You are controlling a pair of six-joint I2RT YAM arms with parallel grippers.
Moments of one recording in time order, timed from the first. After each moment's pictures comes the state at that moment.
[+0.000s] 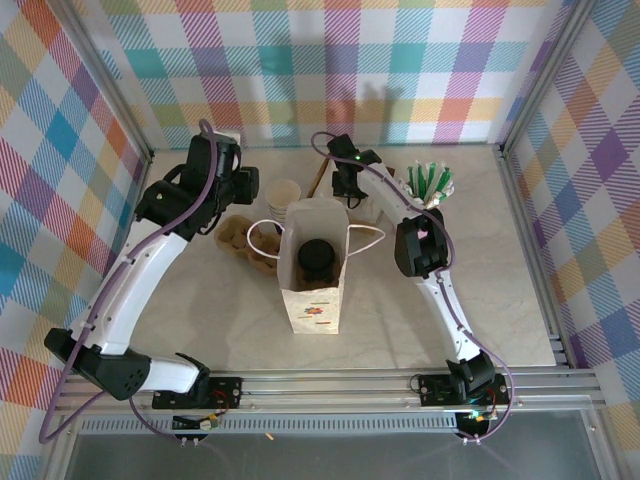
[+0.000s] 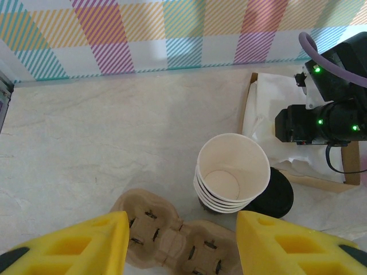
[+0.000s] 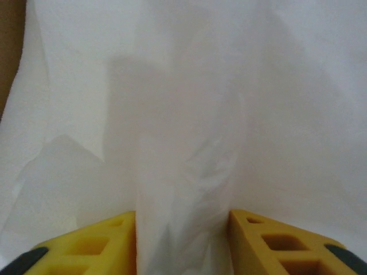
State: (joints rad) left arm -0.47 1.35 1.66 -0.95 -0.32 -0.23; right arm 0.49 2.62 2.51 -0.99 0.20 0.48
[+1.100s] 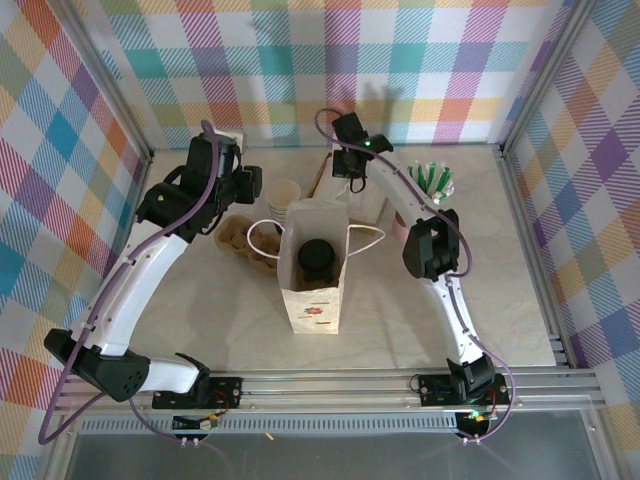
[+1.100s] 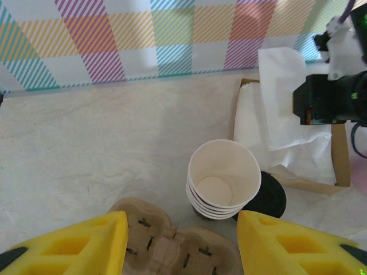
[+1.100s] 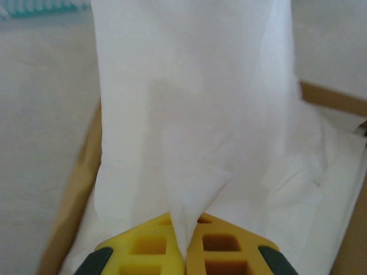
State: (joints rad) left arm -0.47 1.35 1.63 -0.89 -0.30 -0.21; right arm 0.49 2.45 2.51 -0.97 0.19 0.44
